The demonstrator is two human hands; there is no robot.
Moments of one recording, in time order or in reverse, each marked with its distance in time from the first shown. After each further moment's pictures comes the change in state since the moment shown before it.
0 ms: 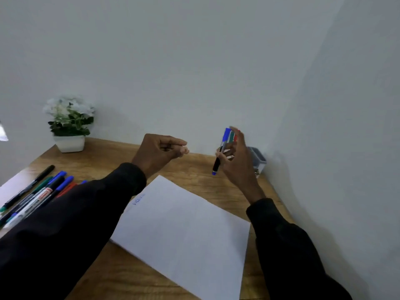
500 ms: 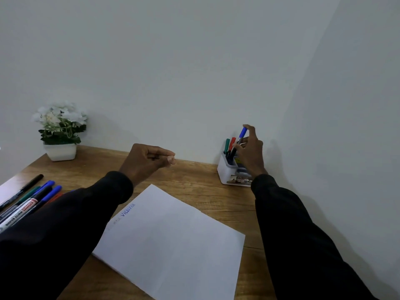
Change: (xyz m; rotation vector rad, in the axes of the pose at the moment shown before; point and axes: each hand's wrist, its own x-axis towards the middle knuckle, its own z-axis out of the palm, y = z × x) left_hand 0.010 -0.013 -0.001 0.052 0.041 -0.085; right_hand 0.094 0.086 -0.029 -0.131 0.077 0.115
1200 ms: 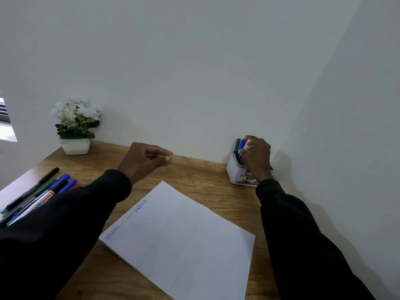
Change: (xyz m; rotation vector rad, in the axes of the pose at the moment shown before) left_hand -0.005 -0.013 -0.032 0.082 0.032 0.033; right_hand -0.007 0.002 0.021 -0.255 0.069 0.004
